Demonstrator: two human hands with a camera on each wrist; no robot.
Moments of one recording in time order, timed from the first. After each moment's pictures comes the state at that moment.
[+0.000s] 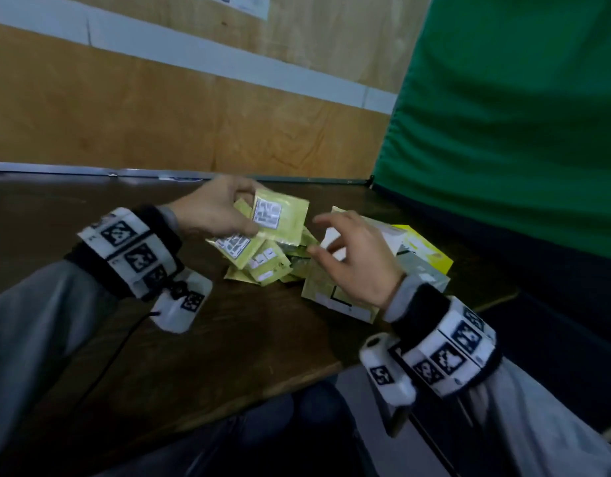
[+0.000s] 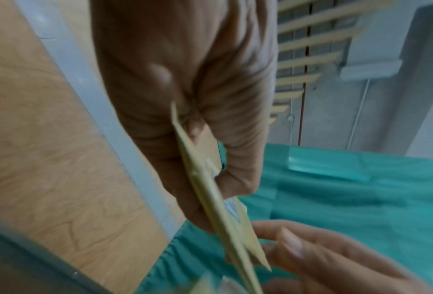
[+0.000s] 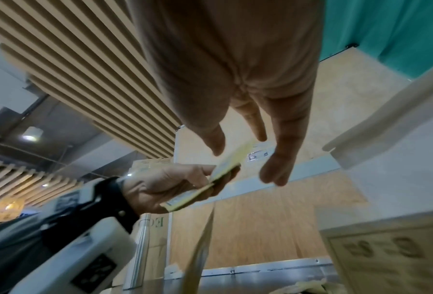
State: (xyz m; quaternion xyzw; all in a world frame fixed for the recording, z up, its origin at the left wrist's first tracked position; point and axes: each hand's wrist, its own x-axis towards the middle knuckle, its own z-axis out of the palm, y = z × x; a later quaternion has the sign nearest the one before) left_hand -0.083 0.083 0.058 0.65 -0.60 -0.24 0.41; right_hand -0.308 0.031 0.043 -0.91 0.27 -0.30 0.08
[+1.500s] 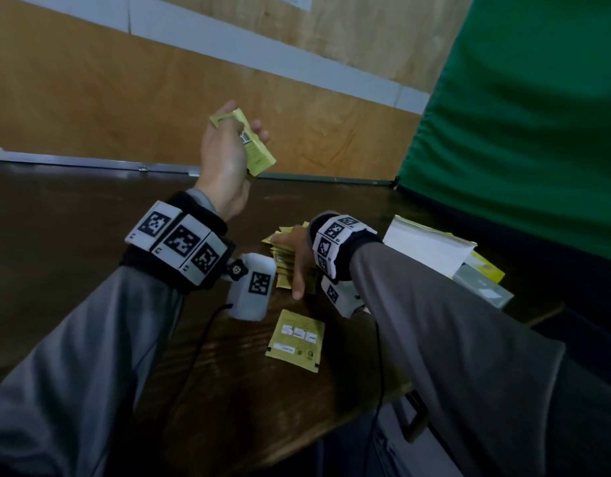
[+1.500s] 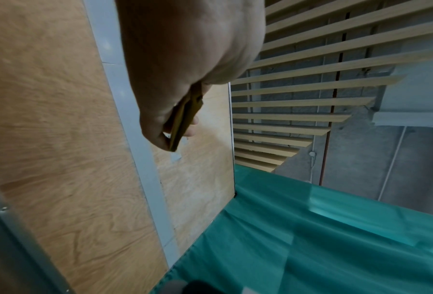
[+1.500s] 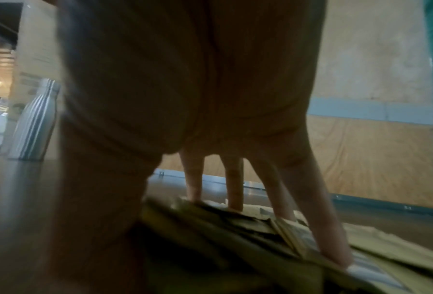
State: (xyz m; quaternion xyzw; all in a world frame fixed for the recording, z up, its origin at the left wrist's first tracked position) left_hand -0.026 0.069 0.079 0.35 -0.24 -0.29 0.86; right_hand -0.119 -0.017 0.032 -0.88 0.36 0.31 0.03
